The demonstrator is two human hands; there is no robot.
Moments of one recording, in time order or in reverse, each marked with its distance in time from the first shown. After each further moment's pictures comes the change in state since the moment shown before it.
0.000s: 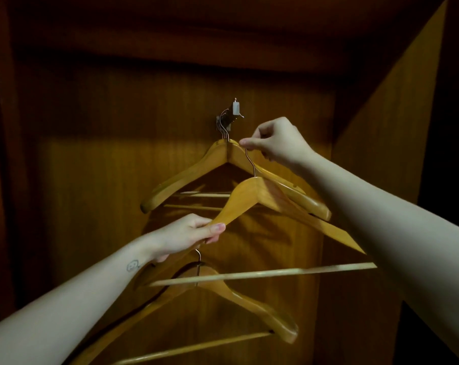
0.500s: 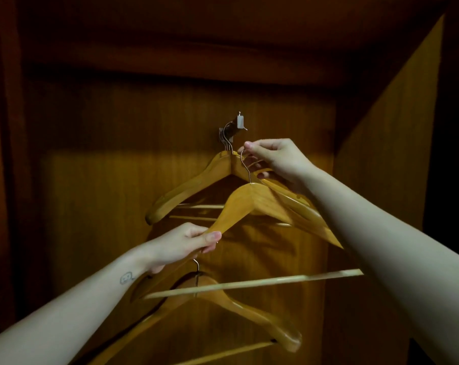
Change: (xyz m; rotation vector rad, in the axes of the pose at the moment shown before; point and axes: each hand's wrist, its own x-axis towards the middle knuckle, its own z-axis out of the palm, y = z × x) left_hand 0.002 -0.016 -0.027 0.046 -0.093 0.141; right_hand -0.005 -0.005 0.008 0.562 -0.125 0.167
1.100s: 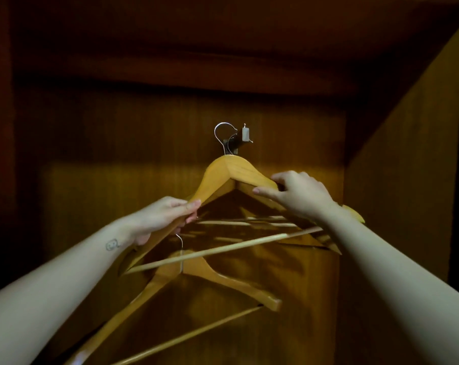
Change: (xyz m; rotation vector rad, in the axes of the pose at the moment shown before) left_hand 0.041 -0.001 -0.078 -0.034 0.160 -0.108; right_hand 0.020 0.048 -0.022 -1.046 0.084 -0.068
